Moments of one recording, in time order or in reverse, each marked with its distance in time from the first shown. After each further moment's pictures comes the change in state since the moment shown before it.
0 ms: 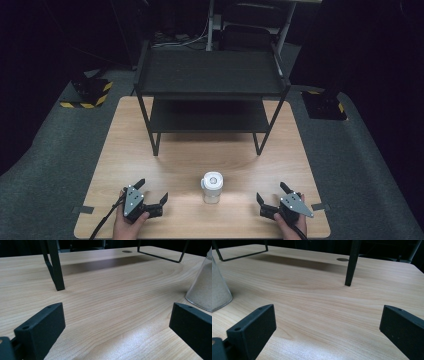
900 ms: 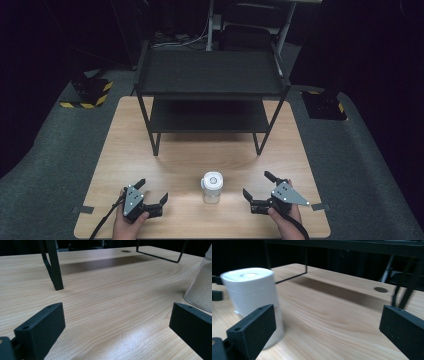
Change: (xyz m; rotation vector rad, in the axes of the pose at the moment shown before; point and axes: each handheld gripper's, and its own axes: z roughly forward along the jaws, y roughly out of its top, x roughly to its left) left arm 0.002 0.000 0.000 0.003 -0.009 -0.006; right arm -0.001 0.055 0.014 -0.076 0.266 -0.057
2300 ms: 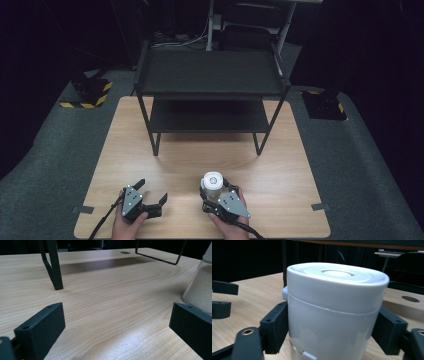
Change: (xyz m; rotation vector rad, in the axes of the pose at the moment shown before) left arm 0.003 -0.002 -0.002 -0.010 -0.011 -0.015; right arm 0.129 -0.030 0.083 -0.074 -0.131 -0.024
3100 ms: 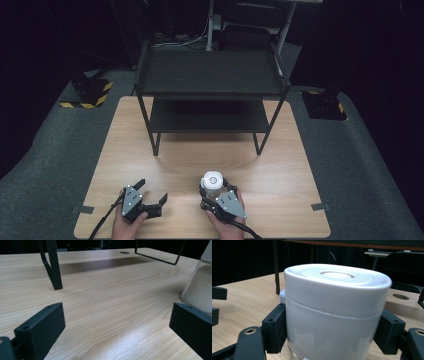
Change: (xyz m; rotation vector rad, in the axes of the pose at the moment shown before) left arm 0.001 0.000 0.000 0.001 -0.005 -0.004; right arm 0.019 0.001 0.005 -0.003 -0.075 0.013
